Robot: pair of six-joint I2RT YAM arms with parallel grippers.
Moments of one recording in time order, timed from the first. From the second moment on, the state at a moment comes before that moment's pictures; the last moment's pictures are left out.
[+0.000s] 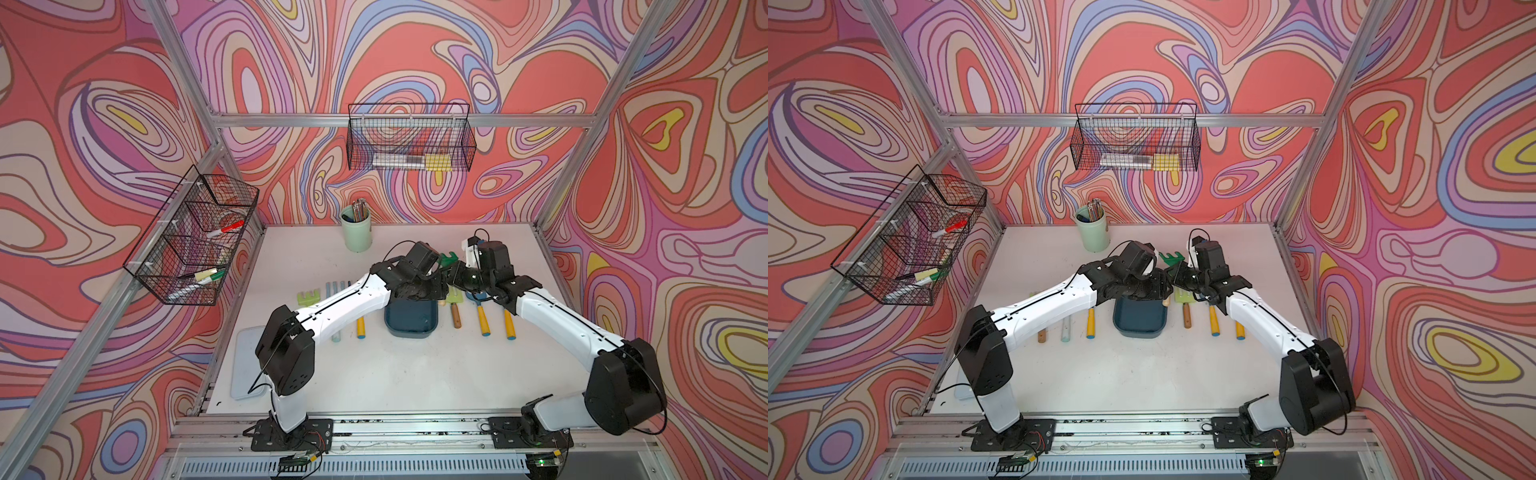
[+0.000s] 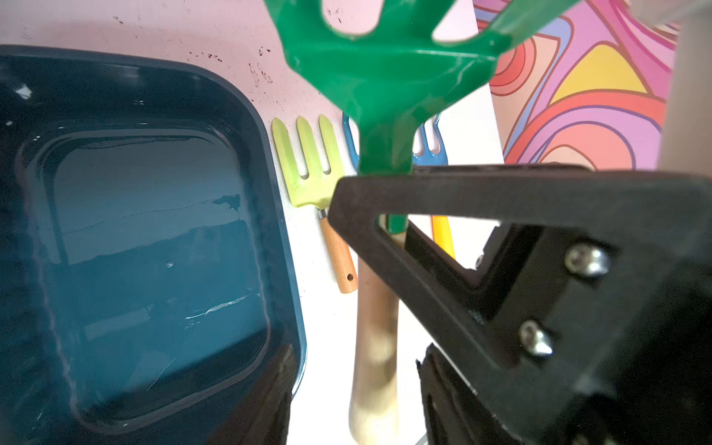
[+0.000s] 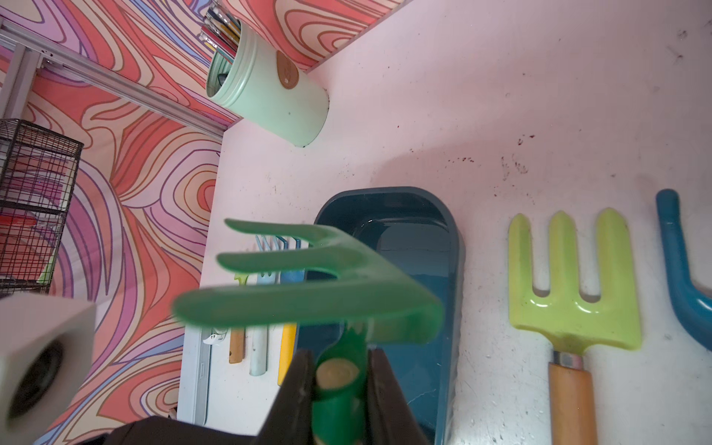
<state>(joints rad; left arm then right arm) -0.83 1.81 1.59 -0.60 0.13 -0.73 0.34 1.43 1.05 -0.26 -0.32 0.64</state>
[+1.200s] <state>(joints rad) -0.62 1.53 1.31 -0.68 0.01 -0.62 -0.28 1.60 1.26 -0.91 -0.08 0.03</state>
